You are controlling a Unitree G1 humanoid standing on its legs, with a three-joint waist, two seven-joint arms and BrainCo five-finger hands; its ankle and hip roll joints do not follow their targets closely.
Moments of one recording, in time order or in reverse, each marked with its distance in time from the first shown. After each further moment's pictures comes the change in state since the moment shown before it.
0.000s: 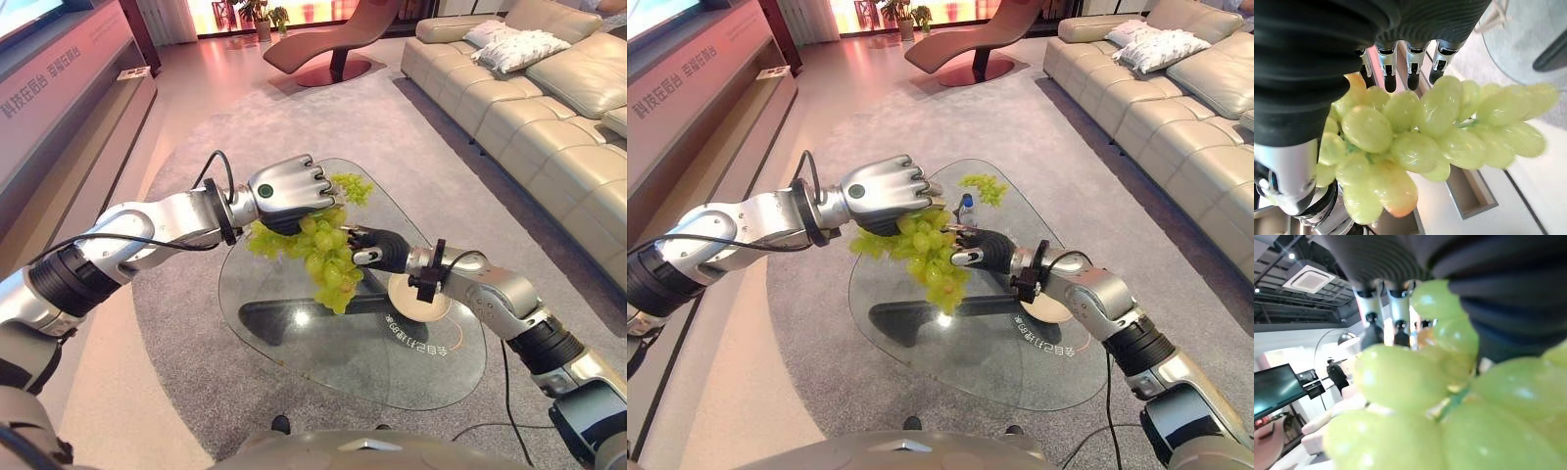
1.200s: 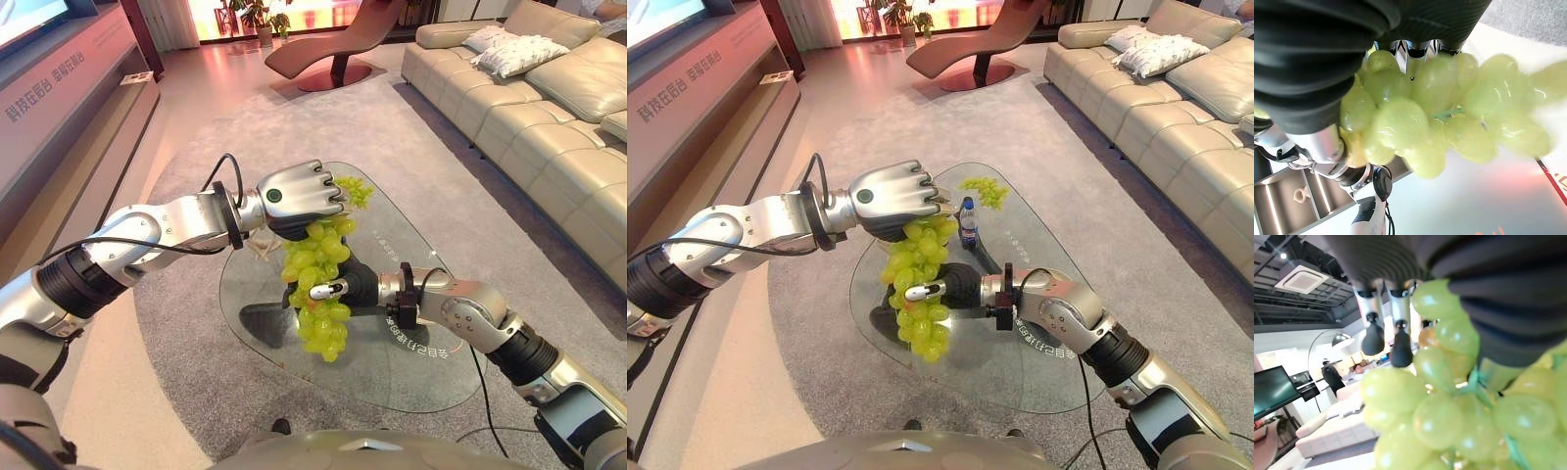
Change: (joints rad) left arm 0.000 -0.024 0.002 -0.033 0.001 0.003 -0.039; right arm 0.000 0.038 0.129 -0.089 0.136 0.127 0.069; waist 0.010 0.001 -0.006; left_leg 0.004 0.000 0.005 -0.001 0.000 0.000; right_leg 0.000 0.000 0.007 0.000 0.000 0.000
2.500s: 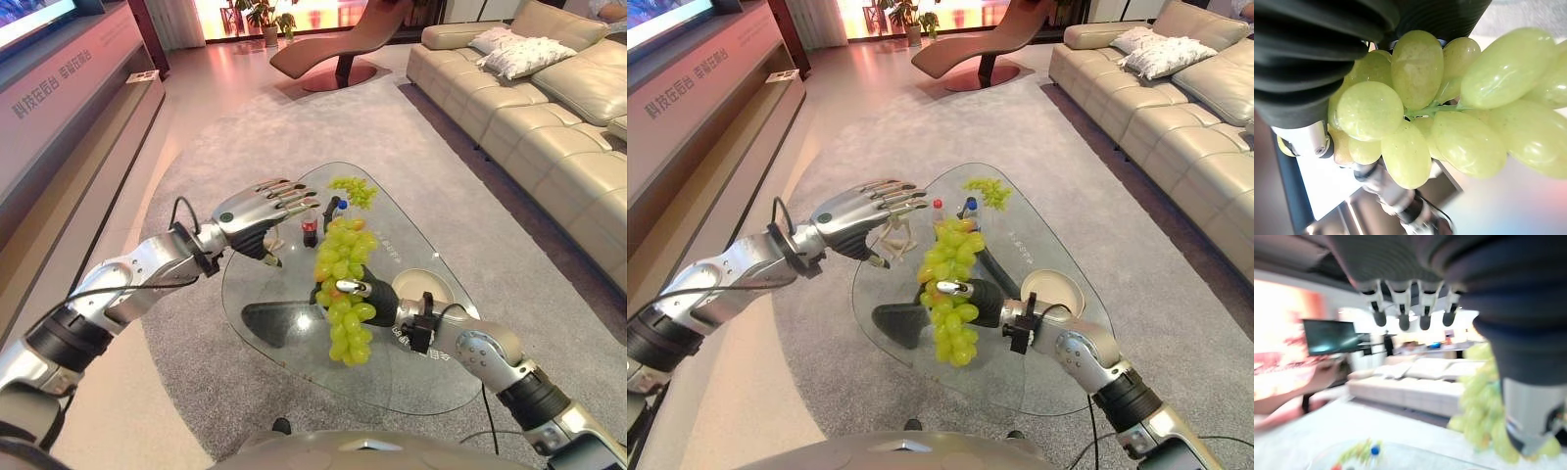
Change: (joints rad) left arm 0.528 -0.097 0.355 0.116 -0.158 0.055 -0.017; right arm 0.322 0.043 -0.210 0.073 0.008 -0.137 -0.038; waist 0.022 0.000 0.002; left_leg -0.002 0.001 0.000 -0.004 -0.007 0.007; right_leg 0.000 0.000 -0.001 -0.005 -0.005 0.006
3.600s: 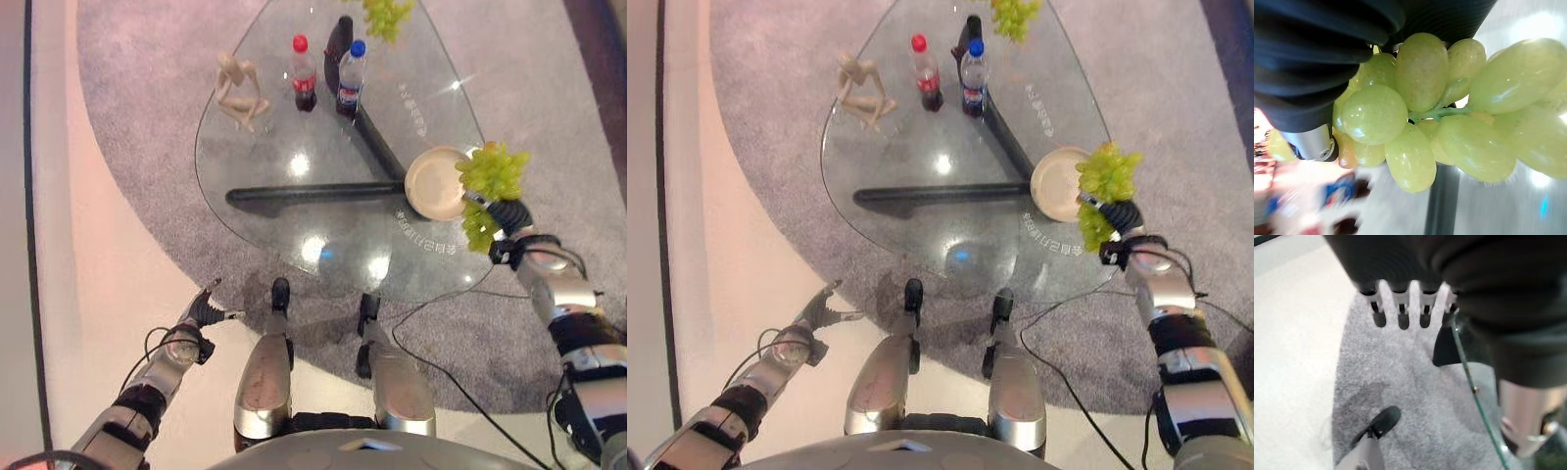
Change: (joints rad) left arm 0.104 -0.407 -0.017 0.874 -0.506 0.245 0.184; right arm -0.419 -0.178 -0.250 0.715 -0.559 -0.368 -0.630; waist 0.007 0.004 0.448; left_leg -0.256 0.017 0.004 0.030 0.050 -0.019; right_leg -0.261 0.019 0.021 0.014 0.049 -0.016
